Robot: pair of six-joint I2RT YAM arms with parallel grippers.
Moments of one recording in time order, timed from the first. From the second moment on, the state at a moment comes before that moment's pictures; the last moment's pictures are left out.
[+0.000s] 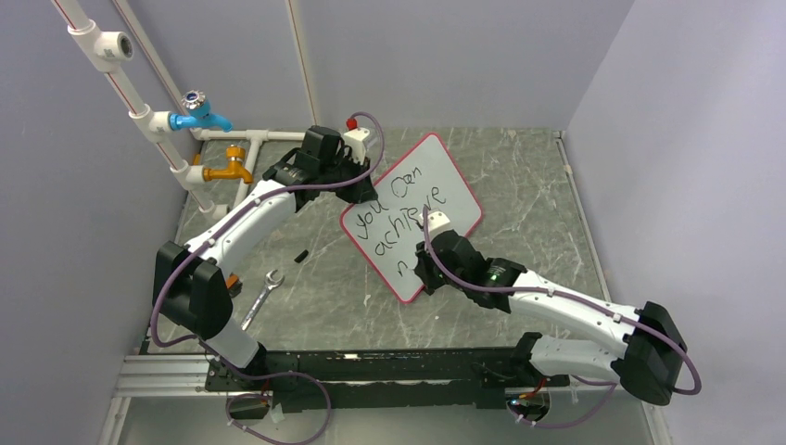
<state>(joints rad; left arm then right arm) -0.49 1.59 1.40 -0.45 0.37 -0.10 0.93 1.10 0.71 -0.30 0.20 0.37</state>
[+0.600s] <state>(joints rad) -0.49 1.59 1.40 -0.45 0.37 -0.10 0.93 1.15 0.78 -0.35 0.21 0.35</state>
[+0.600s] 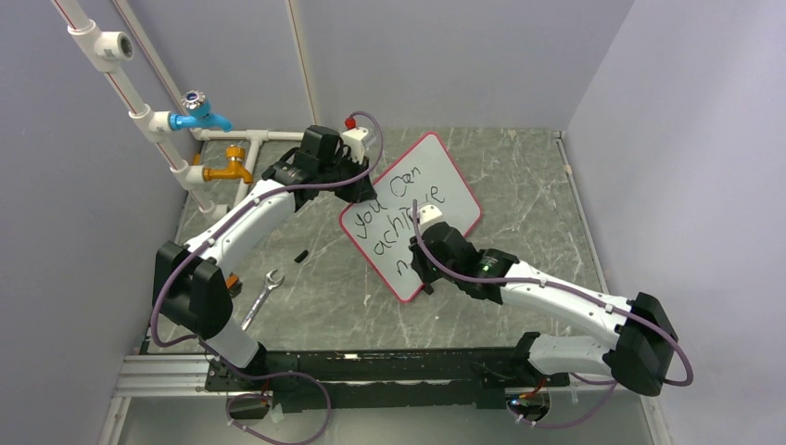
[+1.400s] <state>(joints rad) -0.49 1.59 1.40 -0.45 0.37 -0.10 0.89 1.16 0.78 -0.33 0.28 0.34</state>
